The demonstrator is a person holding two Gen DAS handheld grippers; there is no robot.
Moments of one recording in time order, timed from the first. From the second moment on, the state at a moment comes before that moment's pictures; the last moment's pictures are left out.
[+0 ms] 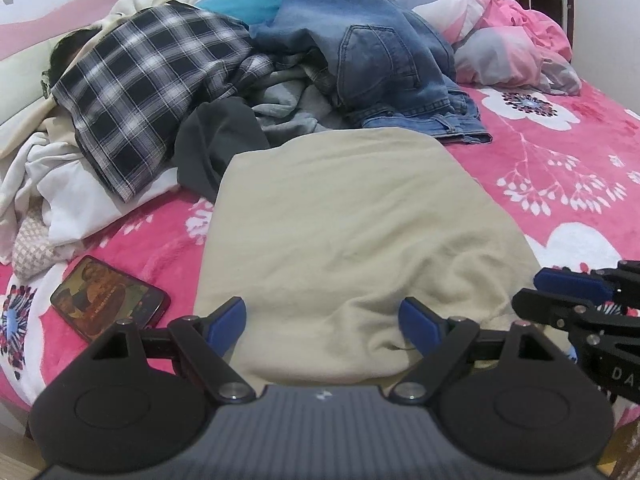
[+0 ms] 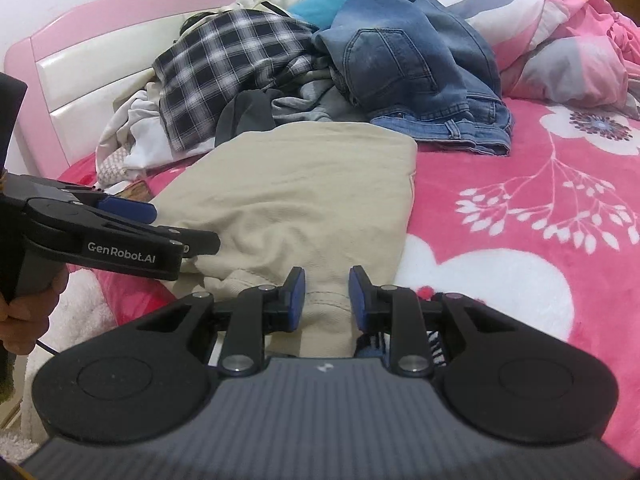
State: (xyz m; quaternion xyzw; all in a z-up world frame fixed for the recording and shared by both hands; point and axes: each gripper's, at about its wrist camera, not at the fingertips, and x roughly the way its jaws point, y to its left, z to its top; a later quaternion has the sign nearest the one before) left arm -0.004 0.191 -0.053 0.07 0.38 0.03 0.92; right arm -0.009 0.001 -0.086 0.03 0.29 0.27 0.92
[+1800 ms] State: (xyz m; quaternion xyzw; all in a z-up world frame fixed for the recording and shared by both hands) left arm 0.036 0.308 -0.080 -0.19 0.41 -0.12 0.89; right arm 0.100 -0.040 -0.107 0.31 0.46 0.32 0.76
